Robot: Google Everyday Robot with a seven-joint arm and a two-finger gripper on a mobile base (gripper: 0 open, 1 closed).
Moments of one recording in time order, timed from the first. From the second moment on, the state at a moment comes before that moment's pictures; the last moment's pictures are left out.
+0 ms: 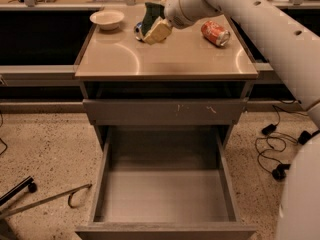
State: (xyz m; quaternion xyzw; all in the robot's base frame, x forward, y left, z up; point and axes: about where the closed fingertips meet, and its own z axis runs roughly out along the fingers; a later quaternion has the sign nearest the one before) arm 0.779 -0.009 0.950 -0.55 0.68 0.03 0.49
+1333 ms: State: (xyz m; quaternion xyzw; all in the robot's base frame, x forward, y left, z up) arm 0.799 -0.026 0.864 -0.48 0.77 0.08 0.41
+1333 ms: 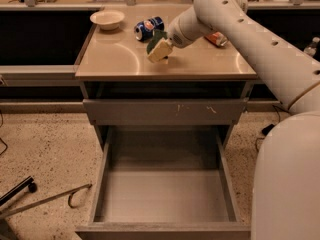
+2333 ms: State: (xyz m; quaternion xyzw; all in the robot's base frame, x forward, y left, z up) arm 0.793 -0.023 0.832 -0.47 0.79 0.11 0.38
